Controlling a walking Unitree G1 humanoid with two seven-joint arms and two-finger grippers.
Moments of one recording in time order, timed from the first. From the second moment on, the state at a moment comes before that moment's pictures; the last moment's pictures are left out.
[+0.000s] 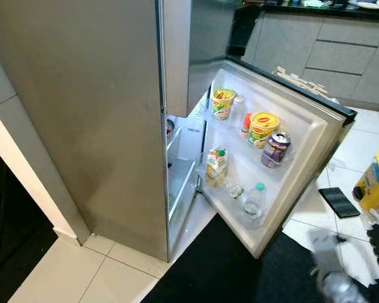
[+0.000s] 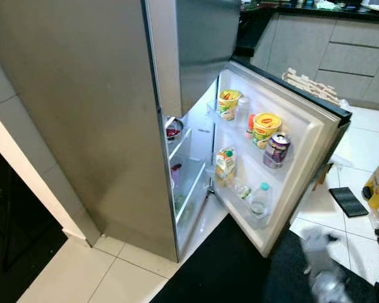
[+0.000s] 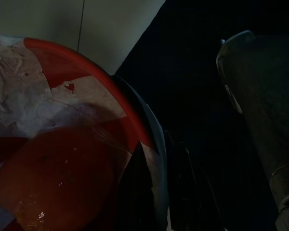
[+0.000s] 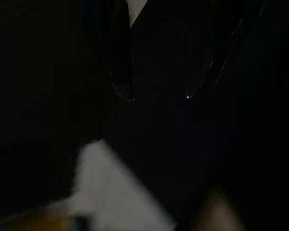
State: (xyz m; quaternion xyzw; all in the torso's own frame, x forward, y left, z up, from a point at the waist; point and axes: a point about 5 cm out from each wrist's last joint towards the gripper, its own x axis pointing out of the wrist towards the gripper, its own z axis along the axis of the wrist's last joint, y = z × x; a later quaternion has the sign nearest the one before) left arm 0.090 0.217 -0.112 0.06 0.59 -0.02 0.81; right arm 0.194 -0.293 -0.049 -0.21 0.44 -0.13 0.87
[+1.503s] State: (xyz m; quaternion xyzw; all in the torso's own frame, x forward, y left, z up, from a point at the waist) left arm 0.109 0.207 -0.109 0.06 0.56 -0.03 0.83; right arm 0.211 -0.240 -0.054 -0.11 0.40 0.05 0.91
